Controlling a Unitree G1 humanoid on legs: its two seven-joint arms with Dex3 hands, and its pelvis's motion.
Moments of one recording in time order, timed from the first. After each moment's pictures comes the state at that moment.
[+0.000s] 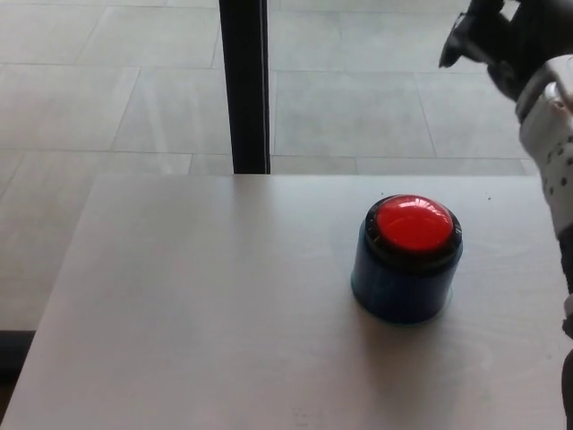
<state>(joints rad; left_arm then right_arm) -0.22 0.70 0.45 1.25 -0.13 0.07 -0.02 -1.08 -0.22 -0.12 0.65 0.28 0.23 -0.02</state>
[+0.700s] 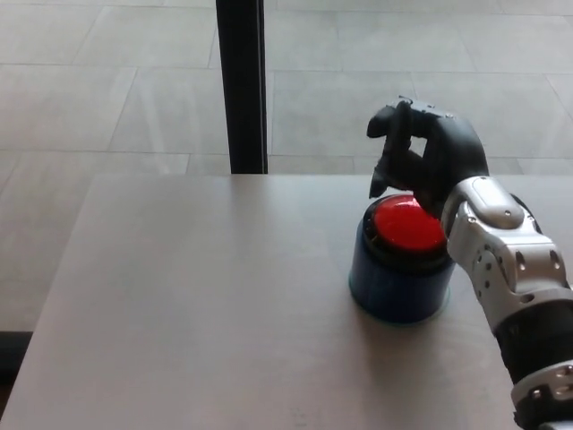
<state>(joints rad) -0.22 0.70 0.44 1.24 -0.13 0.08 -0.02 -0.87 -0.10 -0.06 0.67 0.21 0.23 -0.01</state>
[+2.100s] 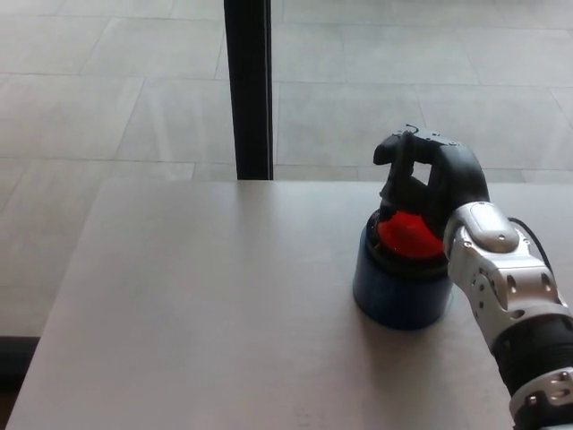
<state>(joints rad) -0.23 0.71 0.44 1.24 -0.14 0.08 -0.02 -0.88 -0.10 -0.07 0.80 0.13 0.14 -0.03</state>
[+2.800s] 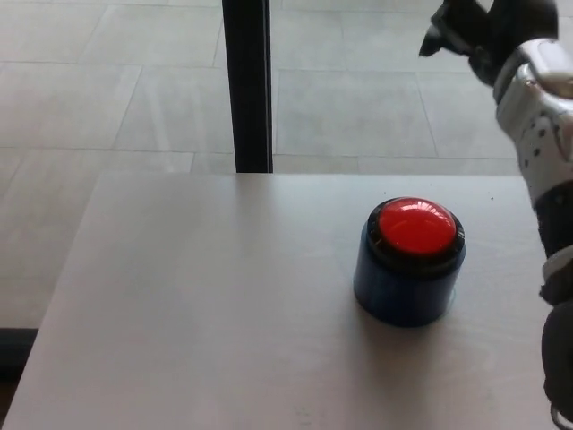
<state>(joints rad) -0.21 0.71 0.44 1.24 -0.14 0.08 -0.03 -1.25 -0.24 -0.30 0.84 0.19 0.20 -0.04</state>
